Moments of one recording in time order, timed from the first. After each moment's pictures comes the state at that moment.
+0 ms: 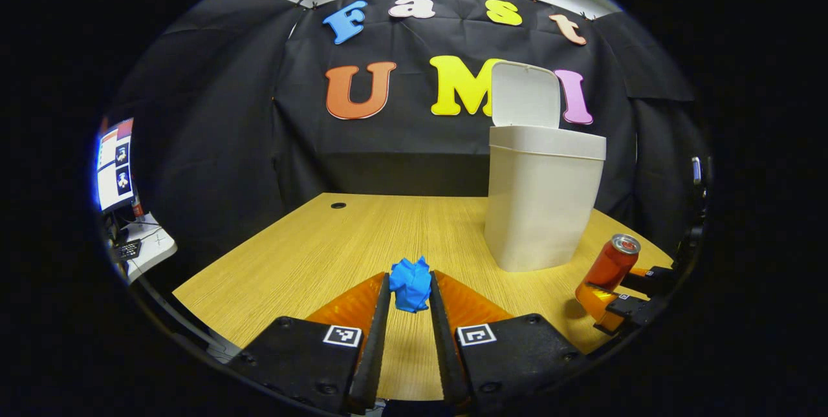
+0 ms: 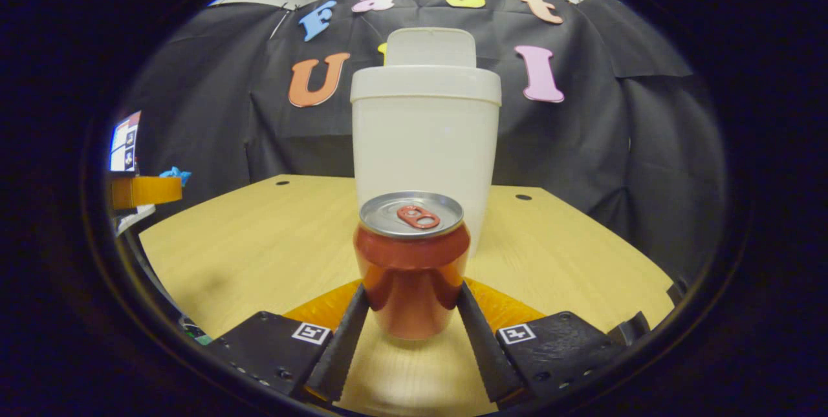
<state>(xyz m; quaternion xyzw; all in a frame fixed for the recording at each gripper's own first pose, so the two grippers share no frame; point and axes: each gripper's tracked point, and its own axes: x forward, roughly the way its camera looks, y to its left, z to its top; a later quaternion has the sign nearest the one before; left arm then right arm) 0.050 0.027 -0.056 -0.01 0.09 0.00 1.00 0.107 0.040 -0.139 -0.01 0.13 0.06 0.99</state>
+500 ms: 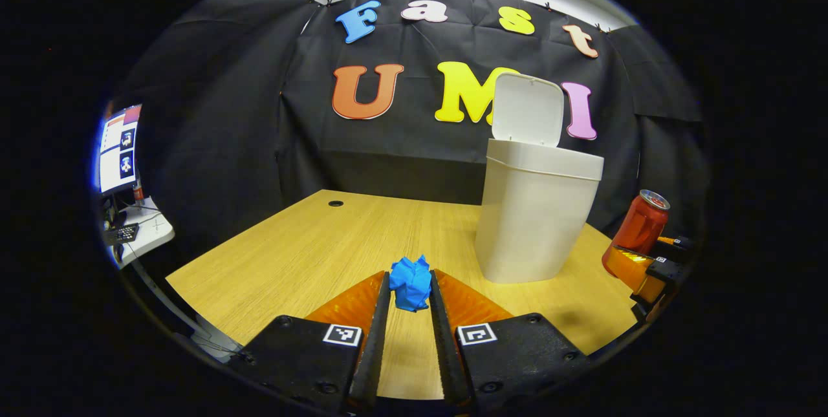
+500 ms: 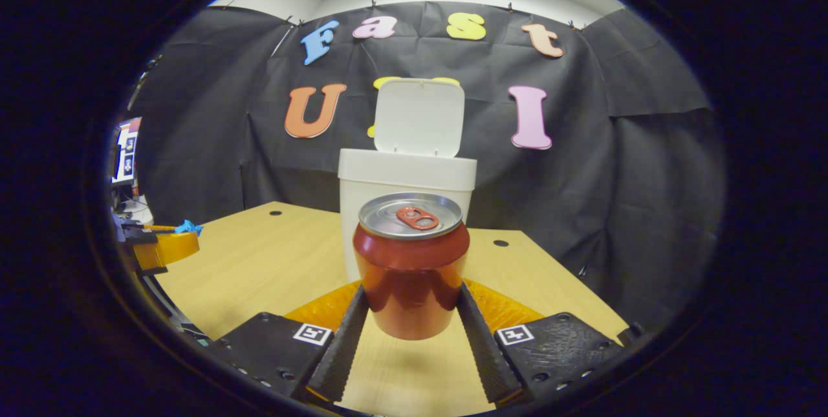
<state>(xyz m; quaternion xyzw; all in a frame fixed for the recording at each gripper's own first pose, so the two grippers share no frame) 0.050 -0.012 -0.038 -0.06 0.07 -0.01 1.00 0.085 0.007 -0.033 -0.03 0.07 0.04 1.00</state>
